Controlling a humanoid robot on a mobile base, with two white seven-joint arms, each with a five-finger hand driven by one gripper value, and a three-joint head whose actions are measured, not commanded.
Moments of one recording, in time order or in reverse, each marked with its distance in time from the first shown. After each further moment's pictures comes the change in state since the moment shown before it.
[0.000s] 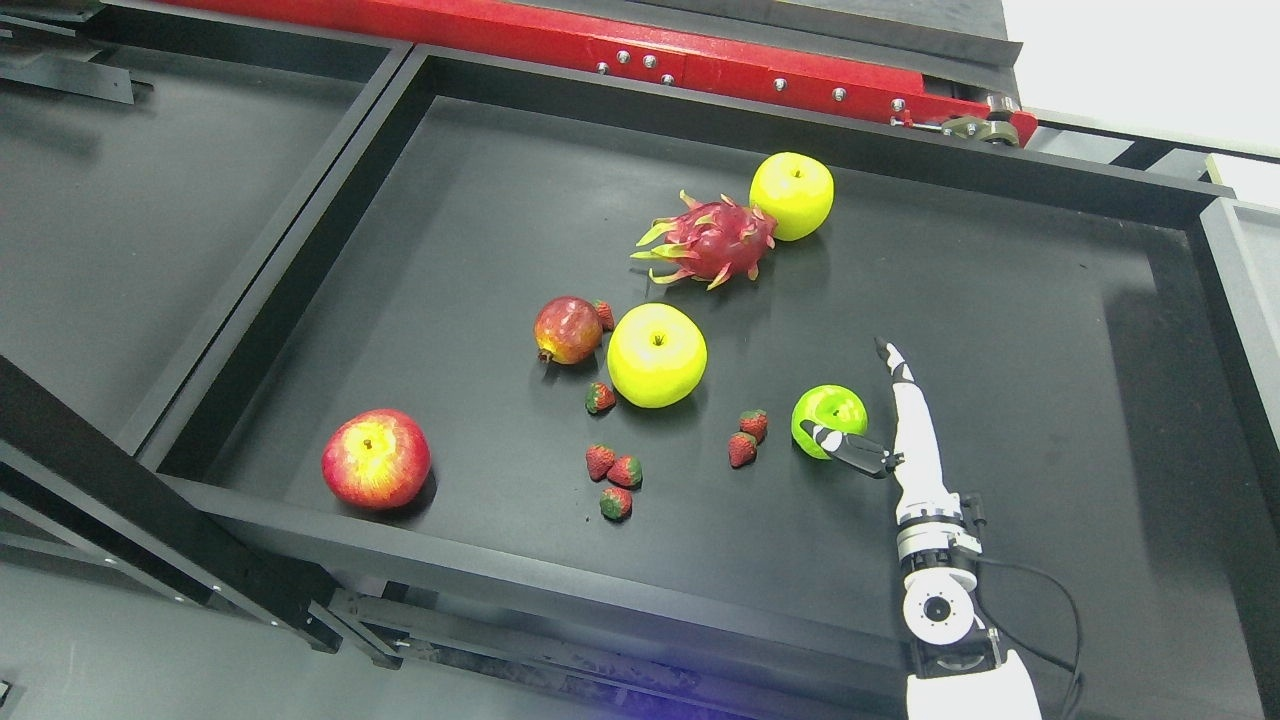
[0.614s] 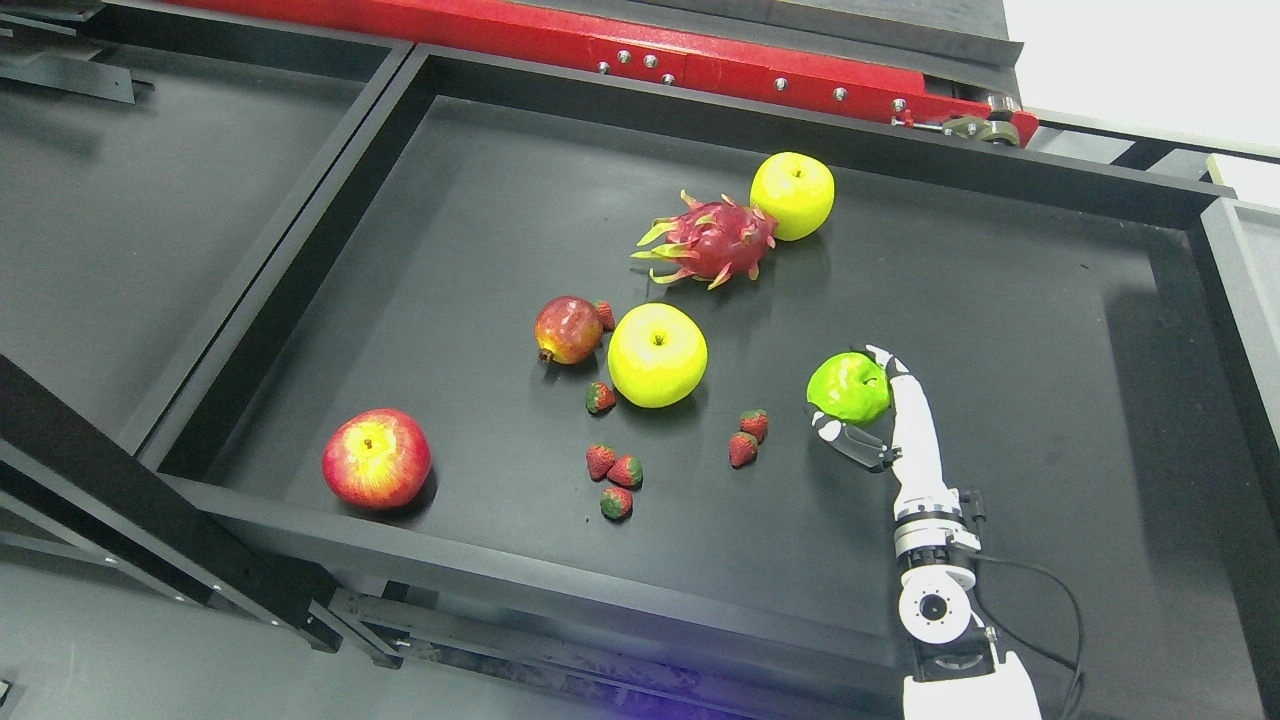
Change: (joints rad) left arm 0.000 0.000 0.000 0.000 0.000 0.000 0.000; right arm 0.004 0.000 0.025 -0.063 0.018 0.091 -0.004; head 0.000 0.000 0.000
